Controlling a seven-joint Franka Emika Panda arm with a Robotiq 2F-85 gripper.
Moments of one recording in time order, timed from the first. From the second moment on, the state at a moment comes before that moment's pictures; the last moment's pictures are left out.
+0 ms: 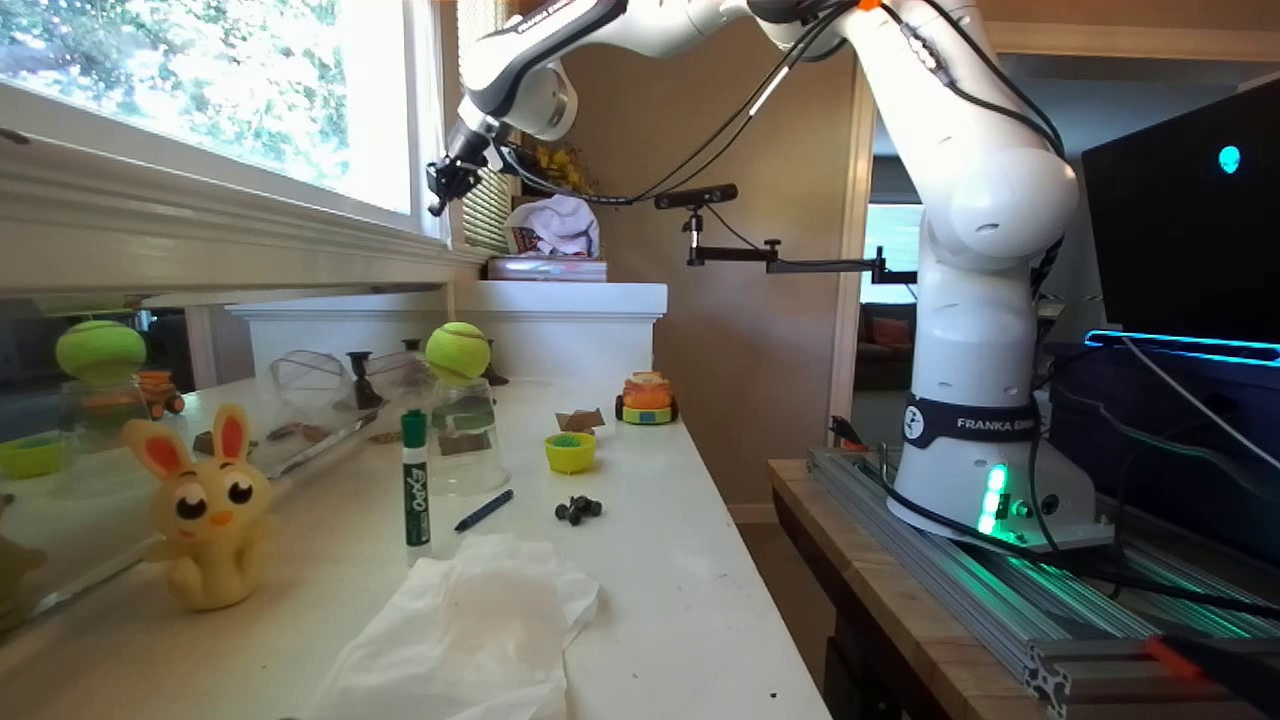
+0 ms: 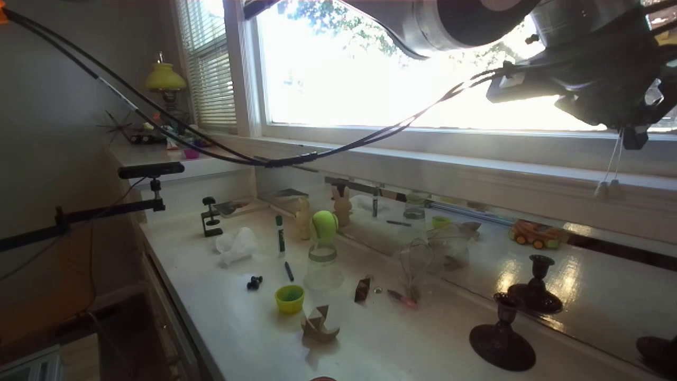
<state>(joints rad) -0.42 0.39 -0.14 -1.53 0.16 2.67 -0.31</state>
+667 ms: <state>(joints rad) -0.41 0.39 -0.16 -1.59 0.14 2.64 -0.30</state>
